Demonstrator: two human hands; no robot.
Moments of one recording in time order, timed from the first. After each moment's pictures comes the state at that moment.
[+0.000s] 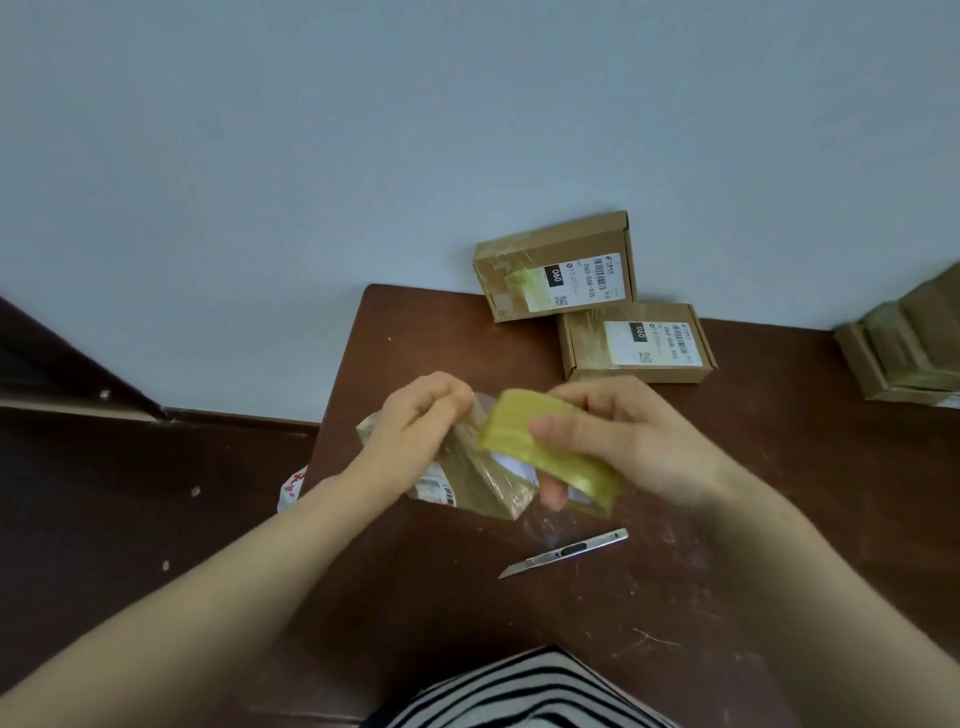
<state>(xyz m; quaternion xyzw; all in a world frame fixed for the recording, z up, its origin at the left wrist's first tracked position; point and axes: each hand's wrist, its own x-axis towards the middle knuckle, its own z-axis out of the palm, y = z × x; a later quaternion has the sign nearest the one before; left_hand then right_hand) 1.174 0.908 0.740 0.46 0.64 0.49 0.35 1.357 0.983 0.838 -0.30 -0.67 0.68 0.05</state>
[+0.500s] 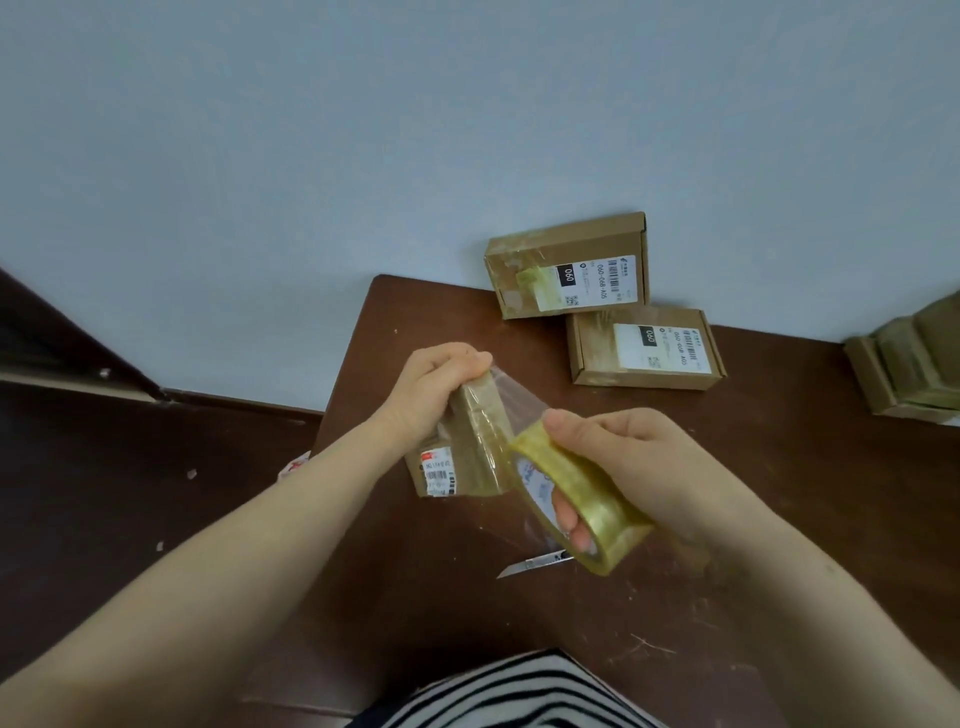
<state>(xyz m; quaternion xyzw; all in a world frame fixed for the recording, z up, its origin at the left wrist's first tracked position) 1.155 0.945 0.725 0.37 0.58 0.56 0.46 1.356 0.965 0.843 -0.42 -0.59 0.69 0.02</state>
